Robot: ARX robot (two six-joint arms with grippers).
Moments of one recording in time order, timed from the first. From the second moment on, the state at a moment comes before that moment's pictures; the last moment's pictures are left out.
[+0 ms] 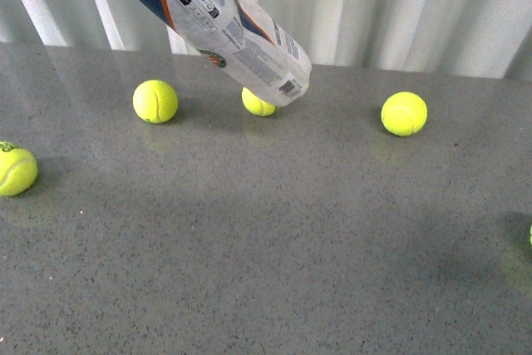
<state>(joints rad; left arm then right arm) -0.33 1.84 1.73 -0.91 0.29 0.27 0.00 0.00 0.01 0.00 0.00 0.00</state>
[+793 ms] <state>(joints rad) -0.54 2.32 2.23 -1.29 -0.06 0.64 0.00 0.00 0.01 0.00 0.00 0.00</state>
